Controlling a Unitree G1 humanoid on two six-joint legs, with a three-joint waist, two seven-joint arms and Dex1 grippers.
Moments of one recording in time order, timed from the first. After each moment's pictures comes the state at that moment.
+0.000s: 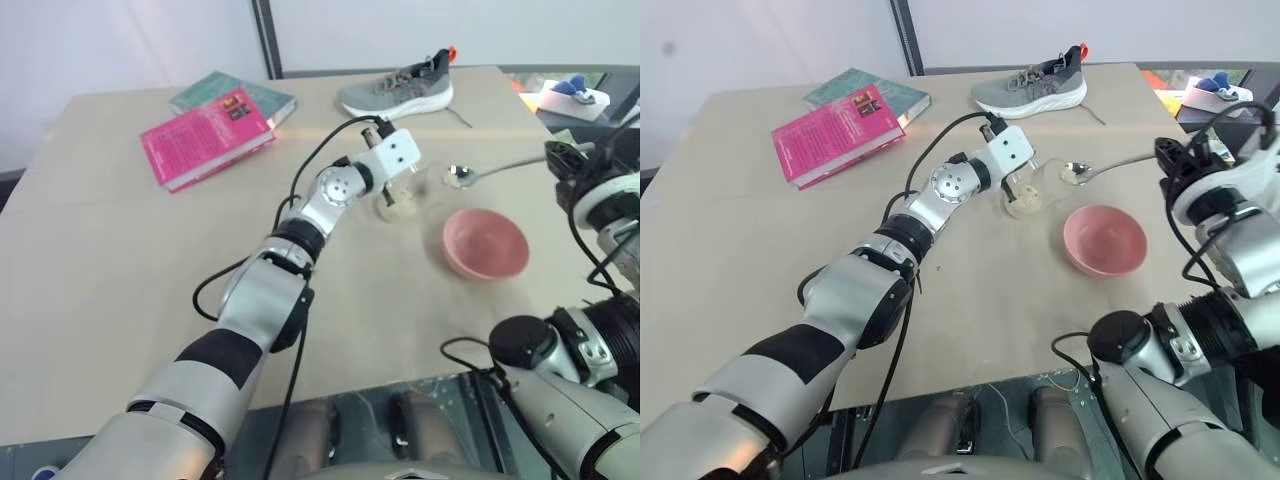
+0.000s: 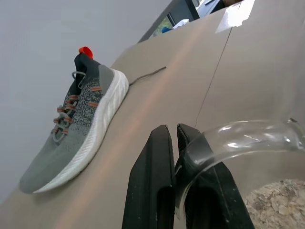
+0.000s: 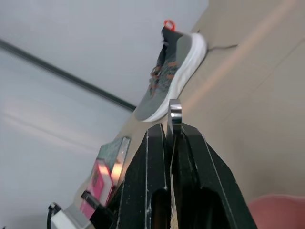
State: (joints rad) left arm -1.29 0.07 -0.21 1.28 0.29 -0.38 -0.37; right arm -0.83 -0.12 -1.16 -0.35 1.42 1.46 -0.69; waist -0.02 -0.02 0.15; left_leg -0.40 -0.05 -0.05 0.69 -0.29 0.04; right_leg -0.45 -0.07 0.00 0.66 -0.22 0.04
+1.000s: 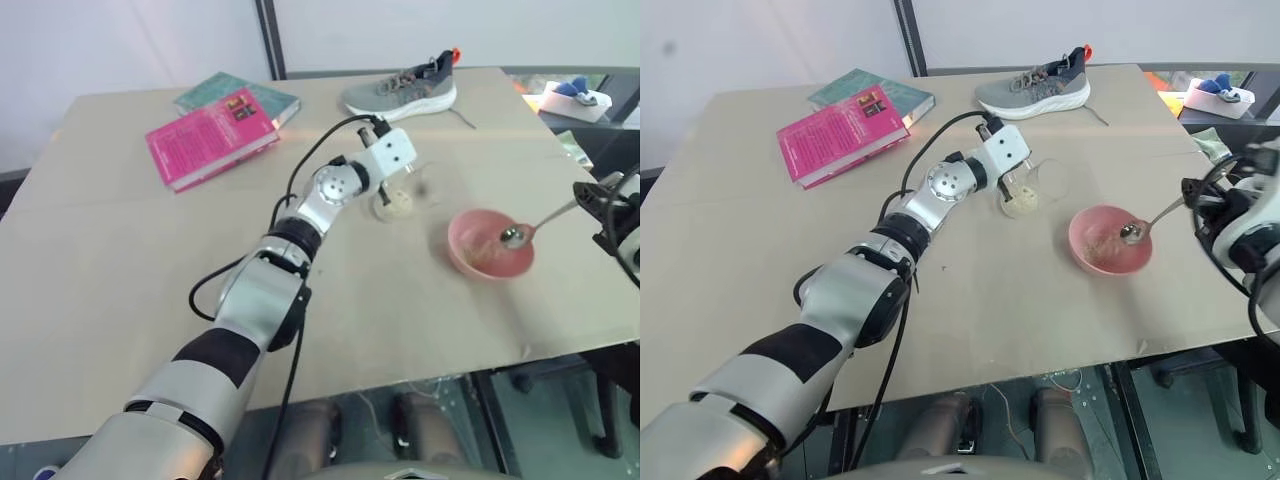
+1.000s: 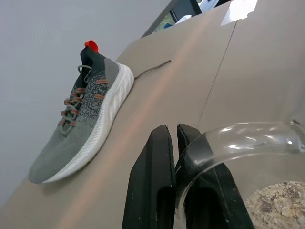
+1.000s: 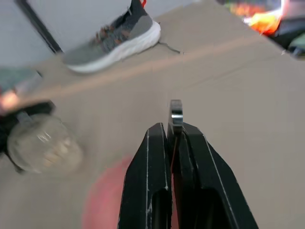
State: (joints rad) left arm -1.29 0.09 -0.20 1.28 0.29 -0.38 -0.39; right arm -0.12 -0.96 -0.51 -0.61 1.43 0.86 -0.39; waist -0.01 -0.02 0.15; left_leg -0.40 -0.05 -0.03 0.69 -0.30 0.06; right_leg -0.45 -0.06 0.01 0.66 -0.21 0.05
